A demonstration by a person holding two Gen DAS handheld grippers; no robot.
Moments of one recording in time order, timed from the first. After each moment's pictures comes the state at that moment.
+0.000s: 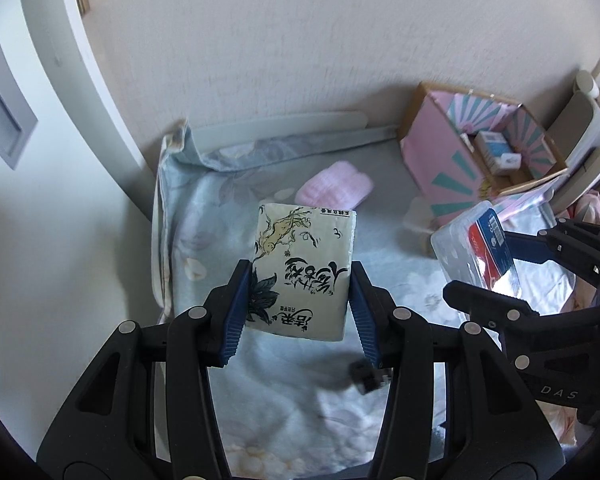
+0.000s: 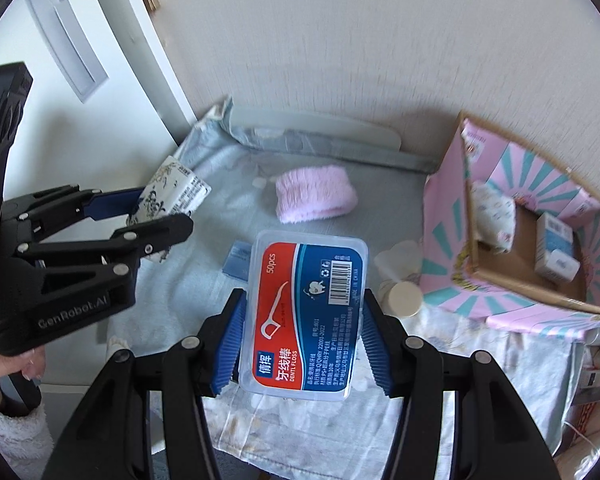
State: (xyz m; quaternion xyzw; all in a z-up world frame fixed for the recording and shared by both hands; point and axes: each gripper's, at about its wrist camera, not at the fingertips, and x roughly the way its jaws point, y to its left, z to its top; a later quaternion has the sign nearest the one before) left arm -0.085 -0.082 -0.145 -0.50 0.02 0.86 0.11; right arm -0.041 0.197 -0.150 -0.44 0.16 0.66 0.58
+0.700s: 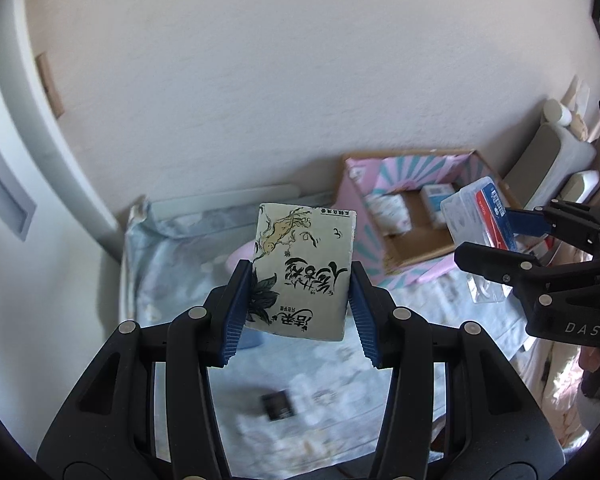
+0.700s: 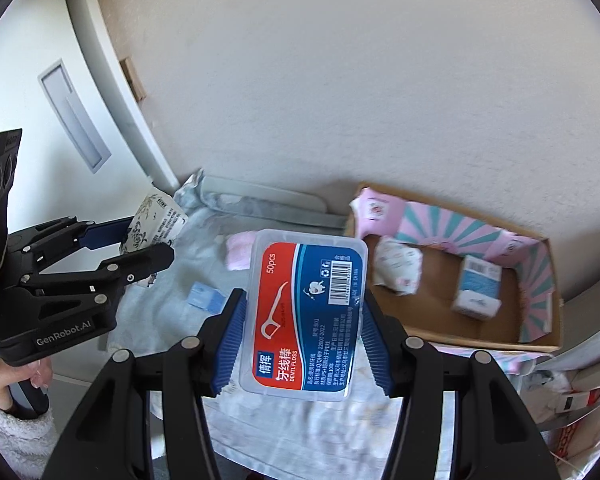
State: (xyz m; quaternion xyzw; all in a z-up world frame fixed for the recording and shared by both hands) left arm -0.078 0.003 -0.068 -0.44 0.00 0.89 0.13; right arm 0.027 0.165 -0.040 -0.40 0.11 0.70 0.59
